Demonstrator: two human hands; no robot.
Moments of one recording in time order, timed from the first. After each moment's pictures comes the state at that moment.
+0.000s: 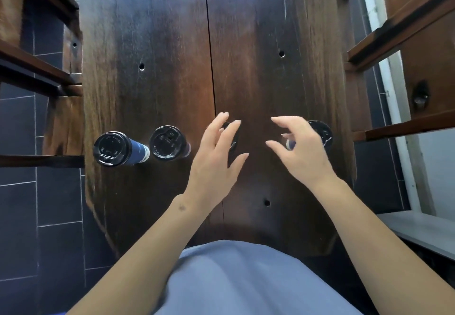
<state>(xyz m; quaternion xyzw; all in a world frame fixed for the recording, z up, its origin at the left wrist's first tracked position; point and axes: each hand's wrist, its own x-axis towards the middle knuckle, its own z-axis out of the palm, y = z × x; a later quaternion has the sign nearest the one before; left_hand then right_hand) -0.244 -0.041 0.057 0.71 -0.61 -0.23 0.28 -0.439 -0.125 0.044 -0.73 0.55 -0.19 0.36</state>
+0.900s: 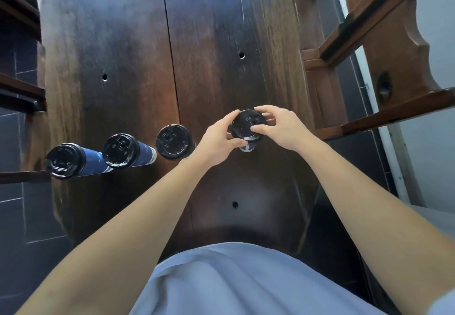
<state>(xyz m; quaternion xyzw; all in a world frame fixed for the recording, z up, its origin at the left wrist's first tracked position) -0.334 -0.140 0.009 0.67 -0.51 -0.51 0.15 -0.518 -0.204 0.016 -0.67 0.57 -0.03 0.47</state>
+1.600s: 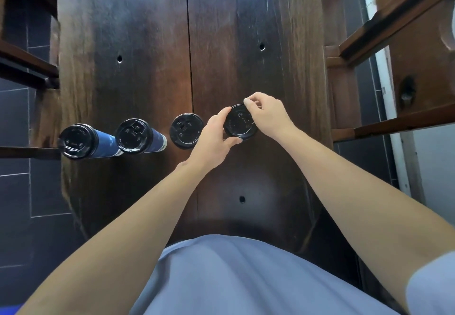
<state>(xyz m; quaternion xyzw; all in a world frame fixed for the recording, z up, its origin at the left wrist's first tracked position) -0.303 -0.109 -0.003 0.72 -0.49 -0.44 0.20 -0.445 -0.211 -0.008 -0.66 0.59 -0.08 0.46</state>
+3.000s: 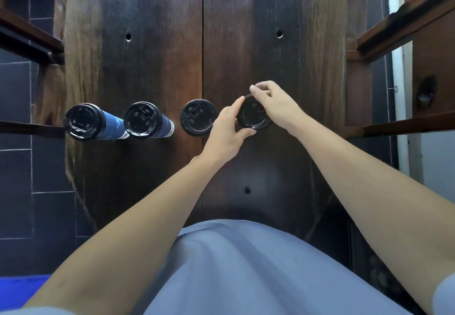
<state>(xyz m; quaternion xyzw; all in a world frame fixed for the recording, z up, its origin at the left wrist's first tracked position) -0.307 -0.101 -0.007 0.73 -0.45 -0.45 0.25 -0.434 -0.216 -0.011 -0.60 0.57 -0.01 0.56</state>
